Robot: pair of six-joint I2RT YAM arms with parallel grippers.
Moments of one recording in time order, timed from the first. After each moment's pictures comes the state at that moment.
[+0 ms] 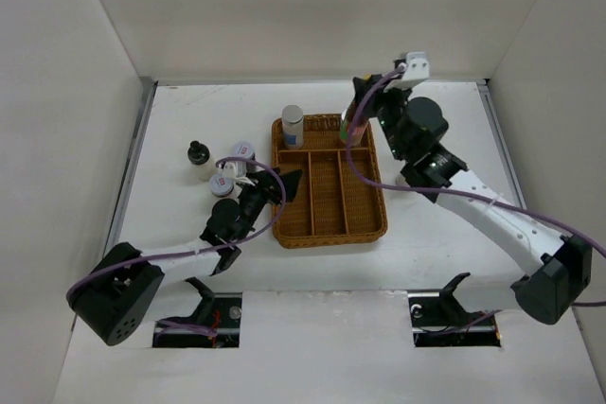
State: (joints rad) left arm -0.67 1.21 0.22 1.13 -0.16 -0.64; right arm 0.63 1.28 1.21 0.30 0.41 0.10
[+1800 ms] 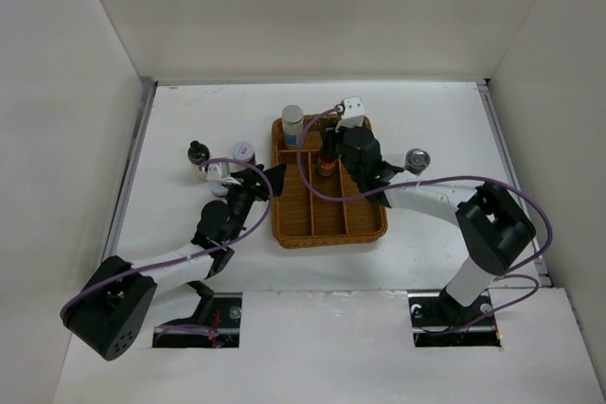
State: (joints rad) left arm -0.57 1.10 0.17 1.11 -0.21 -0.64; right arm 0.72 1.66 1.02 0.47 0.40 0.15
